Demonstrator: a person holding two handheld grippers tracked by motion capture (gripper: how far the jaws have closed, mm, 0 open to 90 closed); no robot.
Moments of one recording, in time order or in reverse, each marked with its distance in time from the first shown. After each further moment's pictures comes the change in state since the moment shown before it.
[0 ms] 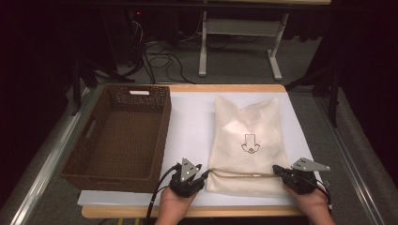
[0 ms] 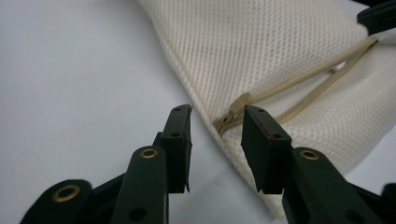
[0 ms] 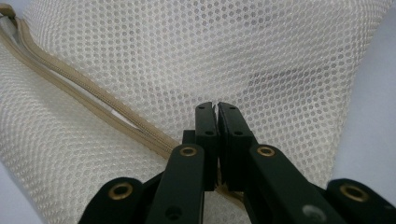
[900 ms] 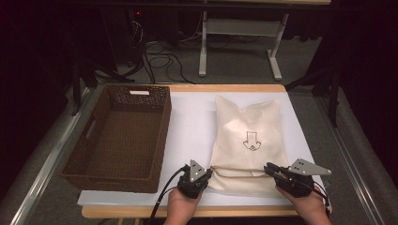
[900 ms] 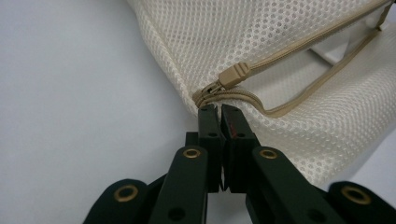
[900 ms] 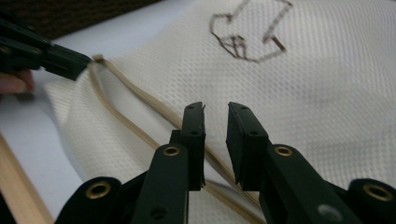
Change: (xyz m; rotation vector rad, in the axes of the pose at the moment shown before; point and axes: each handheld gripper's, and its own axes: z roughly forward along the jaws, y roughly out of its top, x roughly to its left) left arm -0.017 0.001 0.014 -0.014 0.000 0.025; right arm 0.034 0.026 -0.018 -0.135 0.098 -0.066
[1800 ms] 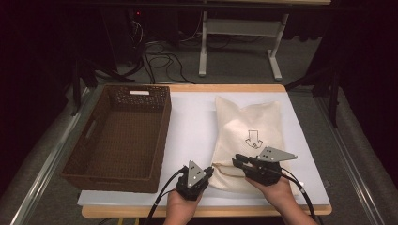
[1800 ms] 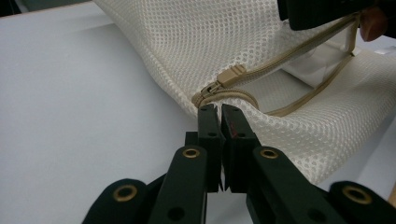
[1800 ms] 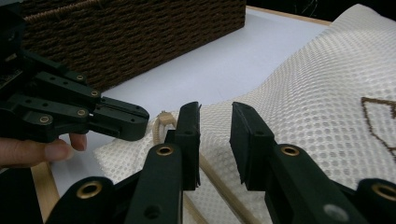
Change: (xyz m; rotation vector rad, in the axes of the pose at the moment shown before) left arm -0.006 0.005 -0.014 -0.090 0.003 0.048; right arm 0.041 0.045 0.061 -0.047 0.179 0.009
